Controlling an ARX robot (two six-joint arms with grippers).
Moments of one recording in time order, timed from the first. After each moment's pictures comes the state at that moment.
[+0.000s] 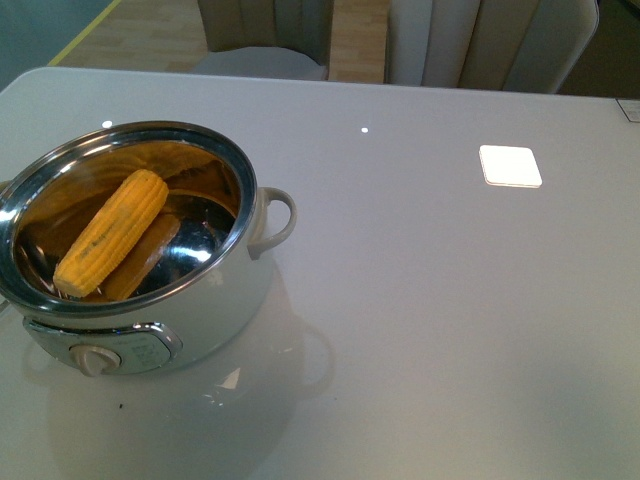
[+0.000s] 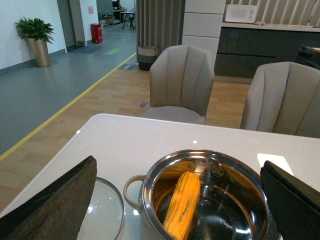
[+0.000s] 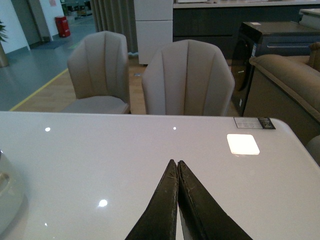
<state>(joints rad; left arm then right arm) 0.00 0.01 0.01 0.00 0.00 -0.01 0.00 0.01 0.02 0.00 0.00 0.00</state>
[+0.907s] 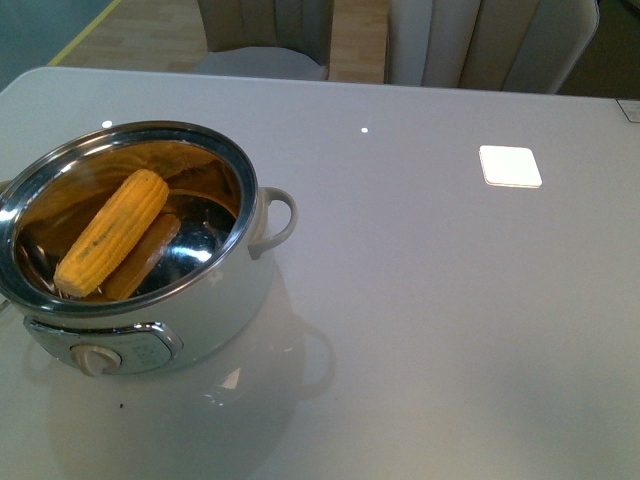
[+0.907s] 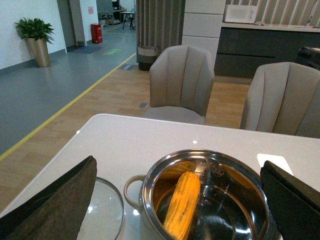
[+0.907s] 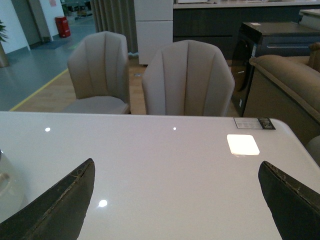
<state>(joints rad) 0.00 0.01 0.01 0.00 0.00 -0.01 0.00 0.01 0.02 0.00 0.00 0.00</state>
